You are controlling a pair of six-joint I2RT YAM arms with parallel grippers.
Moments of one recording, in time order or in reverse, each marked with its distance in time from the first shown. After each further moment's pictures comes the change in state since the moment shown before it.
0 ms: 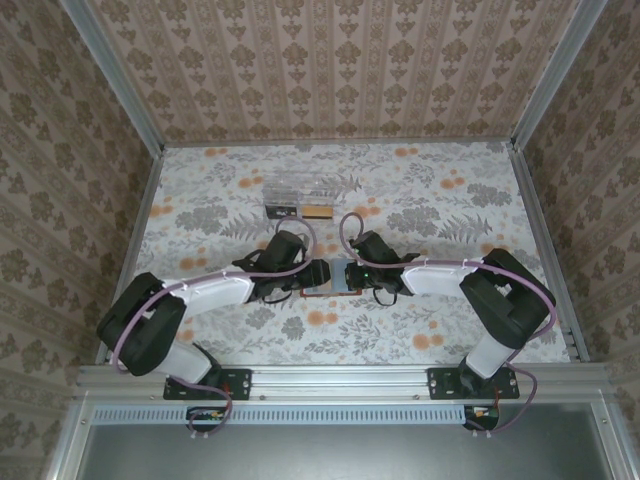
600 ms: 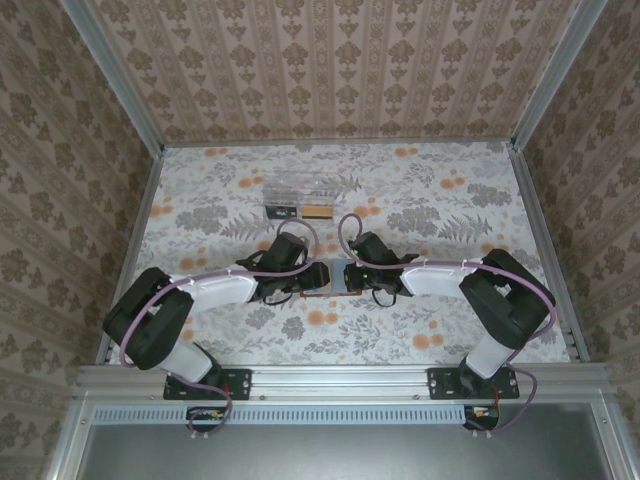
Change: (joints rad) left arm 0.000 0.038 0.000 -0.005 -0.011 -0.001; right arm 0.009 0.000 0.000 0.000 -0.003 0.003
